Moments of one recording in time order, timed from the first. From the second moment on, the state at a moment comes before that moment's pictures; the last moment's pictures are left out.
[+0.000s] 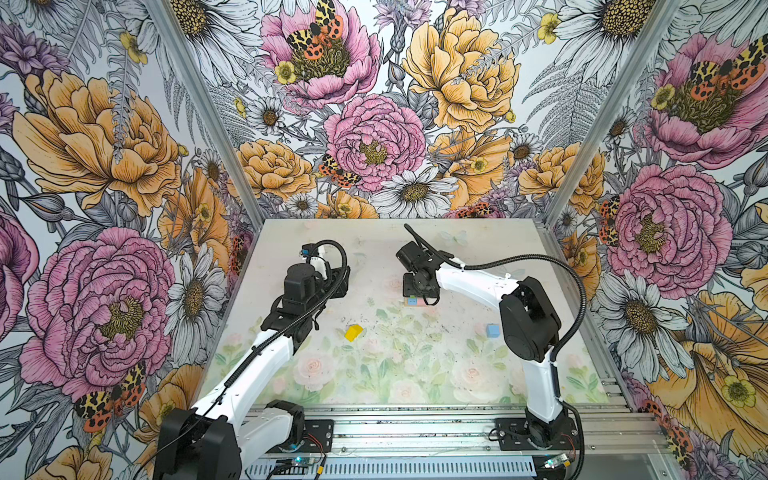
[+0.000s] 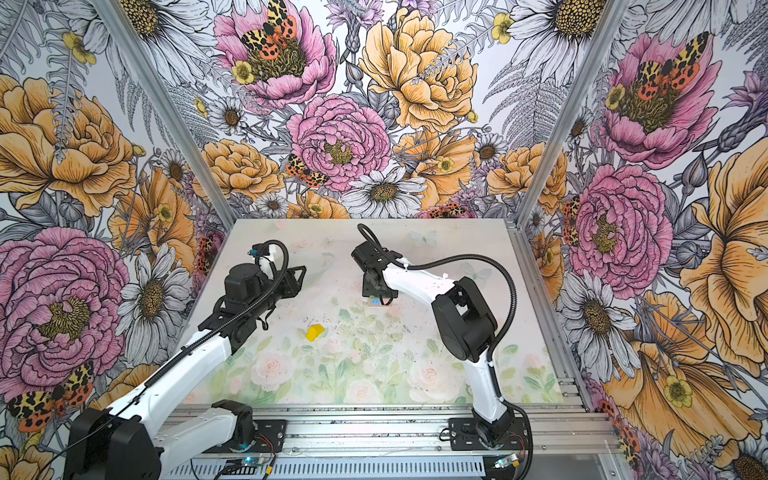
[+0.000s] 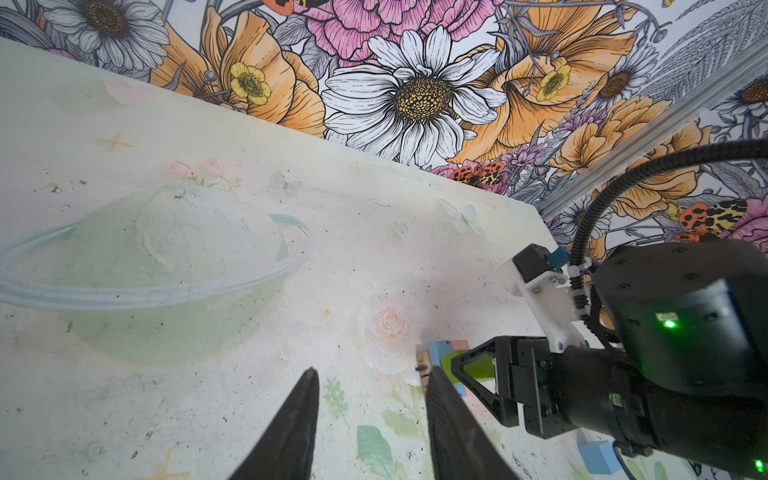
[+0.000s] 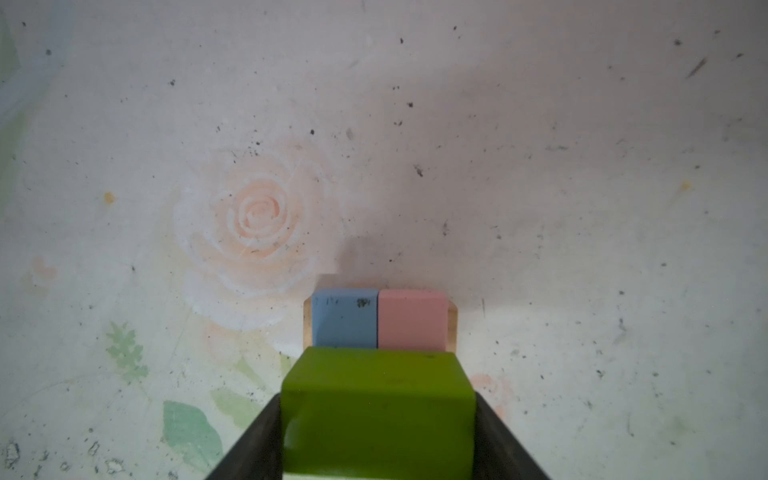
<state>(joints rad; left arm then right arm) -0.25 1.08 0.69 0.03 0.12 -0.45 0.67 2.07 1.66 -0.82 0.16 0.67</state>
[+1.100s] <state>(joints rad) -0.24 1.08 0.69 0.03 0.12 -0.45 0.67 2.08 1.66 -0.82 0.16 0.67</state>
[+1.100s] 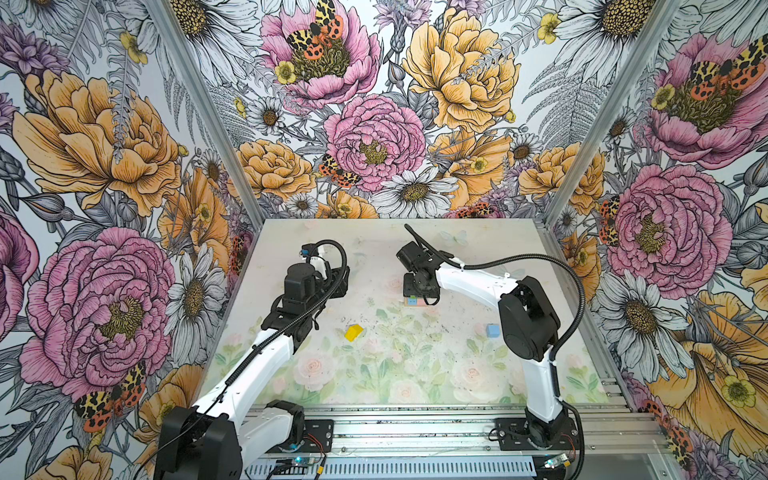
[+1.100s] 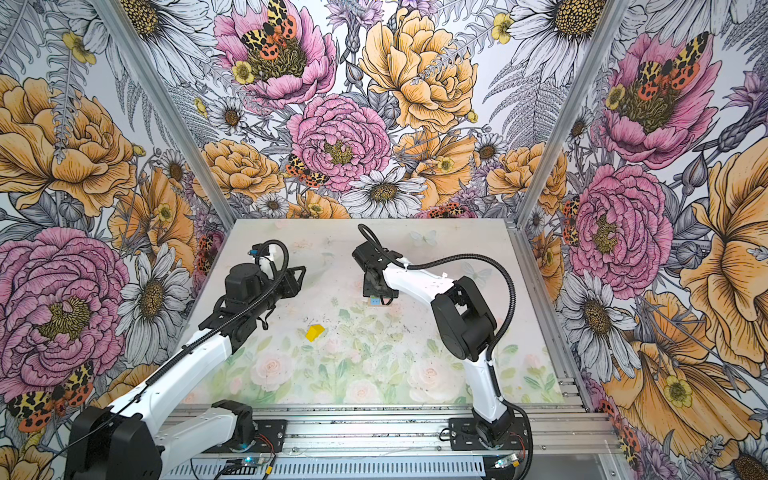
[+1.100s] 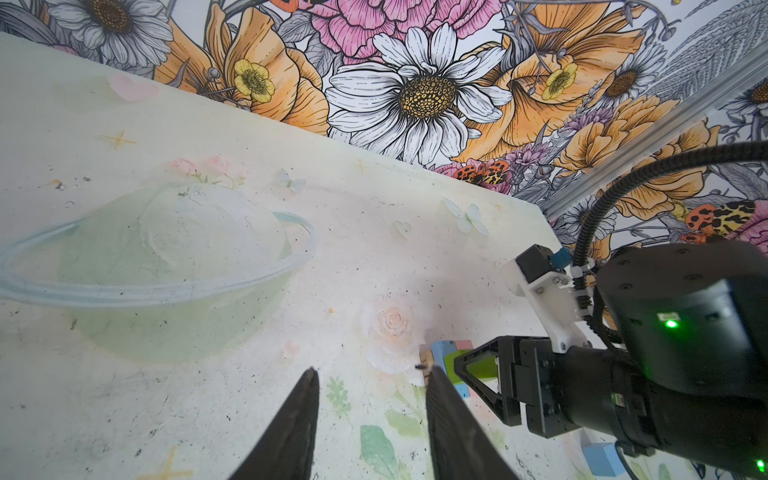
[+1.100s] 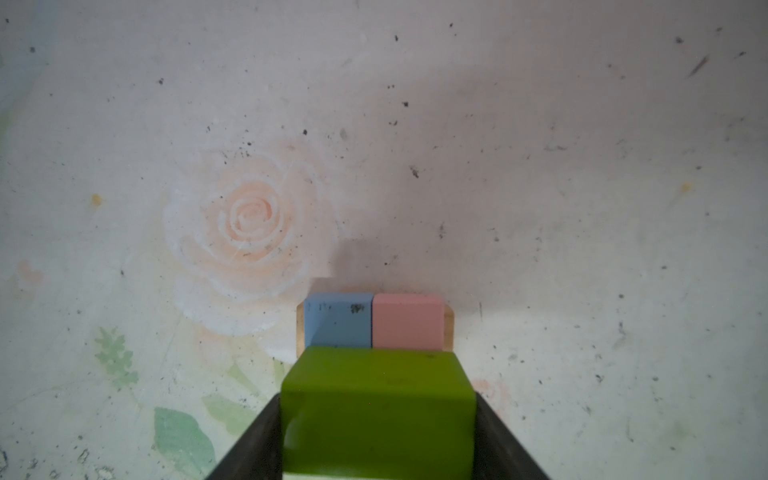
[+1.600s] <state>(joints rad) -0.24 1.08 0.69 0.03 0.12 -0.45 0.67 2.08 1.66 -0.82 0.15 0.66</state>
